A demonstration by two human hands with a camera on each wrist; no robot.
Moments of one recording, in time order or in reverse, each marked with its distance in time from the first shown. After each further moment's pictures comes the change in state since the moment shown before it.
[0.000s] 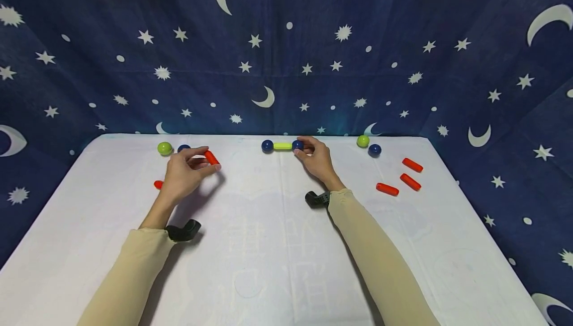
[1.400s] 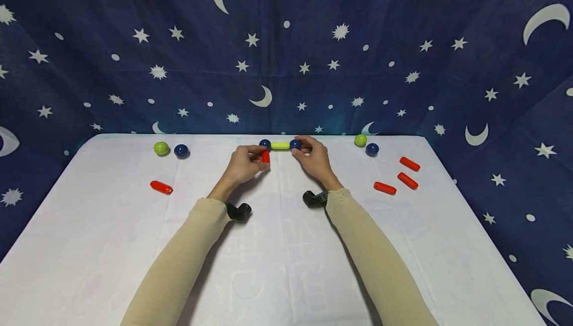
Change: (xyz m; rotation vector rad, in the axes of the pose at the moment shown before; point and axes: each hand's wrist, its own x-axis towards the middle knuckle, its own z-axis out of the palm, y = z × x) left_hand 0.050 0.025 0.116 -0.084 -0.233 -0.041; right_hand 0.001 0.004 0.001 -0.007 0.006 -0.031
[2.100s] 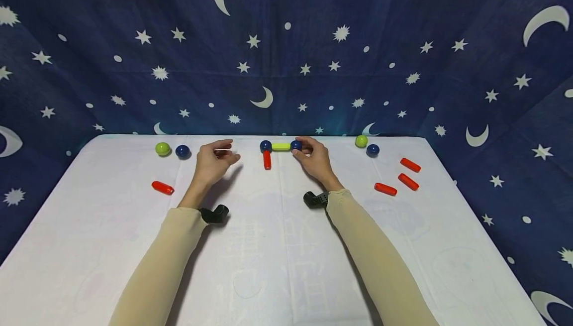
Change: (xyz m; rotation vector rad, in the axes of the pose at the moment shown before) left_hand -0.022 -0.019 -0.055 -0.026 0.277 0.050; right_hand -0.001 -0.002 0.000 -0.002 0.006 0.006
